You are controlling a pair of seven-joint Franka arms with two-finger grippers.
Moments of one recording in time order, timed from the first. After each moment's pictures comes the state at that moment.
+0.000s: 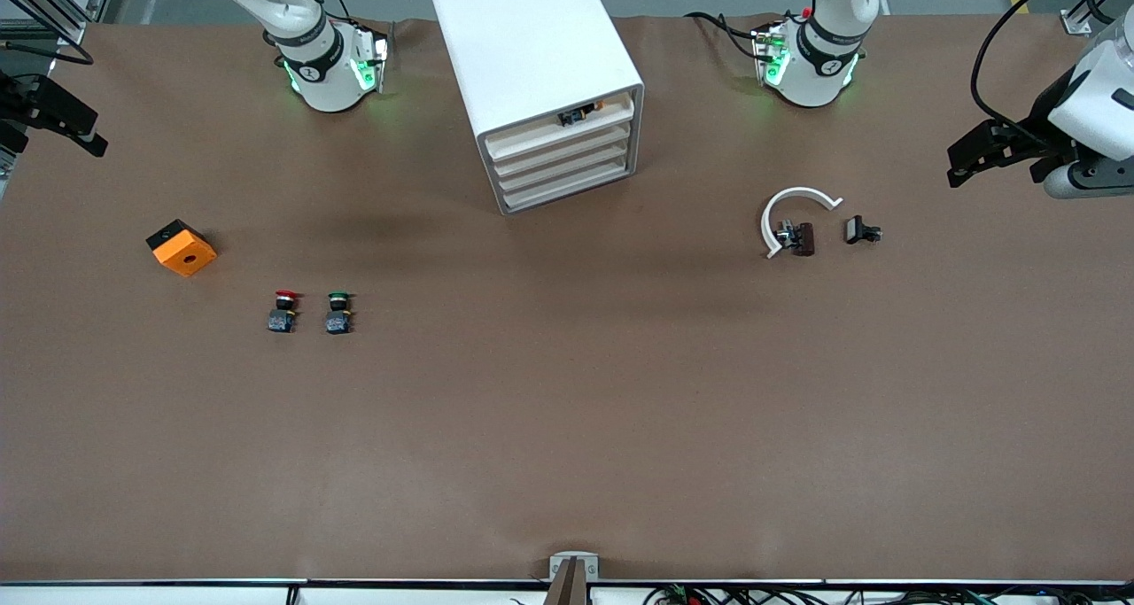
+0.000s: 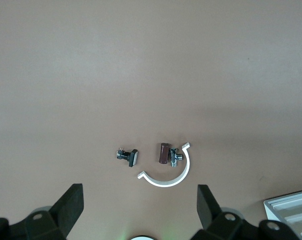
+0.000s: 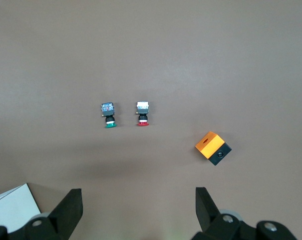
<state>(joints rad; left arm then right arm) 0.08 -0.06 -0.16 -1.61 0.03 1.51 -0.12 -0.04 -0.21 -0.04 -1.72 -0.01 1.55 -0.01</state>
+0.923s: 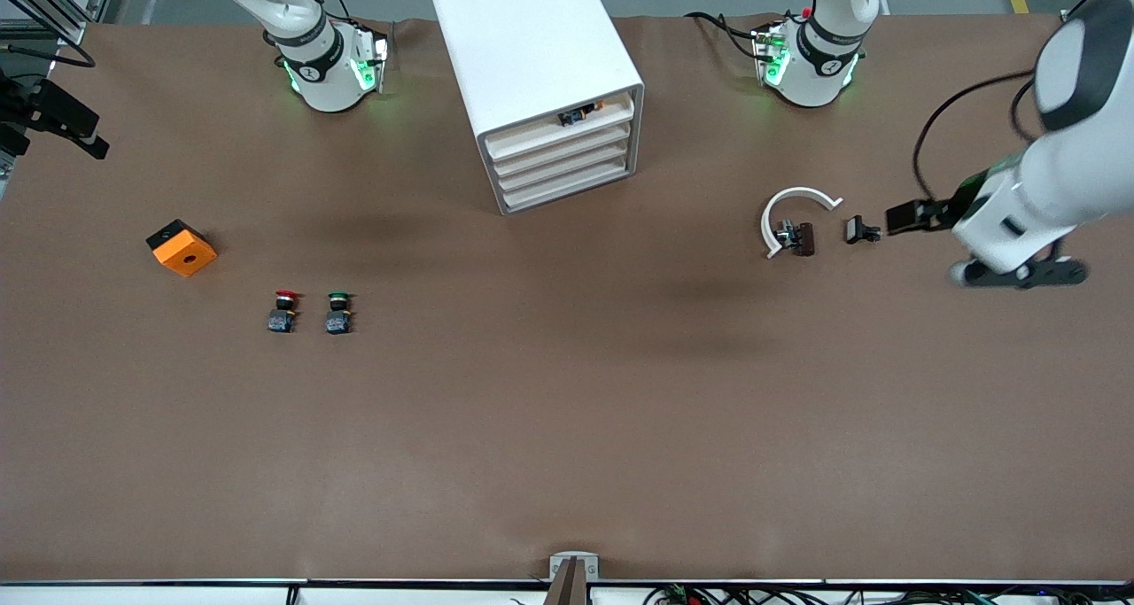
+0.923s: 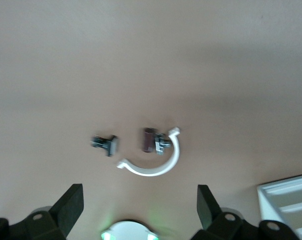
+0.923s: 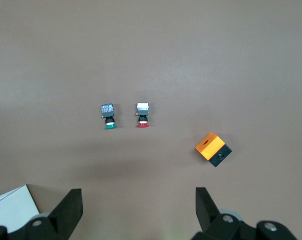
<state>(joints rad) 0.07 0.21 -0.20 -1.60 -0.05 1.50 -0.19 -0.04 -0.21 -0.04 -1.73 -0.01 1.56 -0.01</state>
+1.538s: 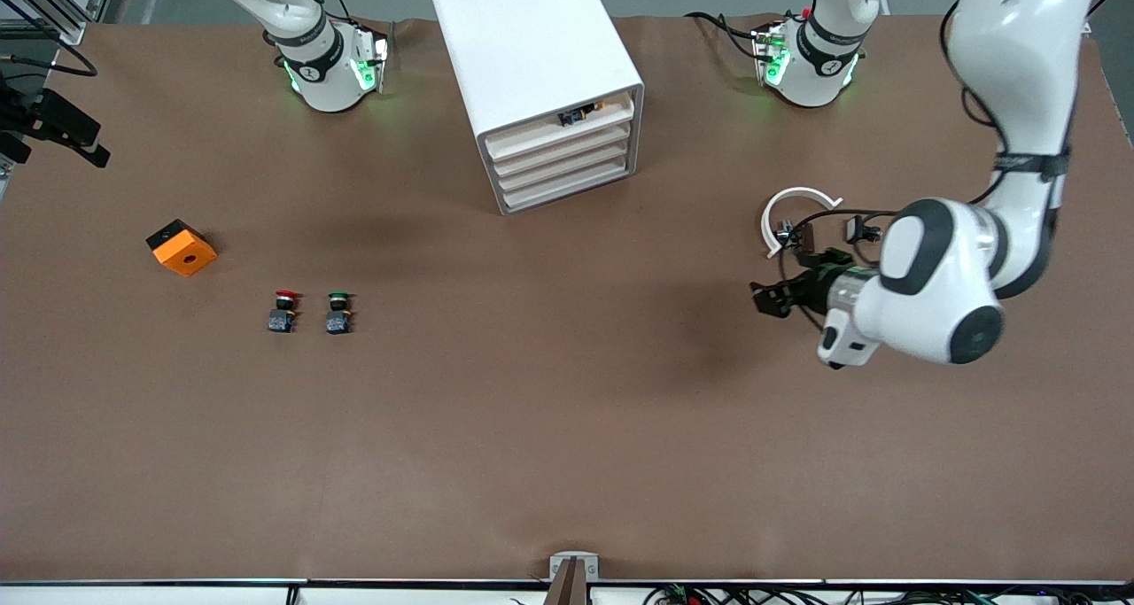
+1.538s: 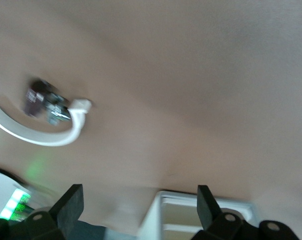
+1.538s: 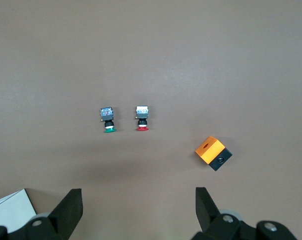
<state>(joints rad) -0.05 0.56 -0.21 -1.58 -0.31 1.64 -0.80 -0.04 -0.20 -0.04 -1.73 -0.01 1.58 -0.01</state>
